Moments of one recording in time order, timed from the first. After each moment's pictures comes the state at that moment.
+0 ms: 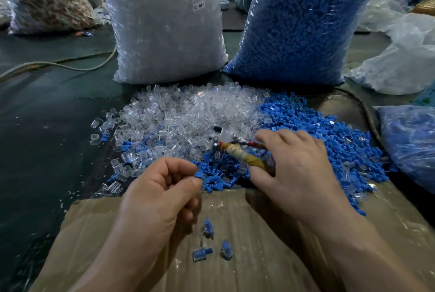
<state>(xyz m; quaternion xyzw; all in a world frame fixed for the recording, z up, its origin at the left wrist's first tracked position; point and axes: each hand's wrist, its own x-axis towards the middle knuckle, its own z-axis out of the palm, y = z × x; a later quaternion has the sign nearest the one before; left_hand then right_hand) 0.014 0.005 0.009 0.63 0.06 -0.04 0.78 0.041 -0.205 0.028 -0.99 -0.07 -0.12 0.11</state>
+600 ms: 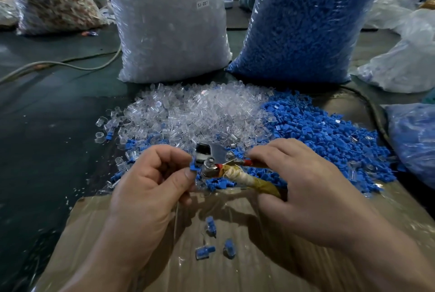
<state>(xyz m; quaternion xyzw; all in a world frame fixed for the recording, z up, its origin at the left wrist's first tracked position) 0.018 0.019 0.004 0.69 -0.03 0.06 0.72 0.015 -0.209 0.047 -0.96 -0.20 -0.05 0.18</state>
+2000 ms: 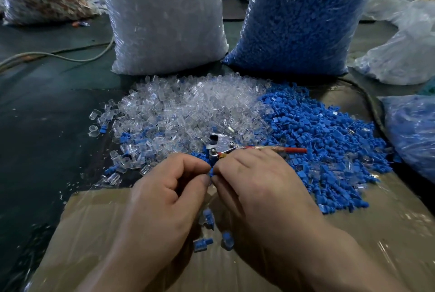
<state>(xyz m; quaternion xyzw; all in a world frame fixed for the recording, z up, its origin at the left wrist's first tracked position) 0.005 0.003 0.002 0.83 -0.07 0.10 0.54 0.012 -0.162 0.027 -0.94 -0.24 -0.16 0.16</state>
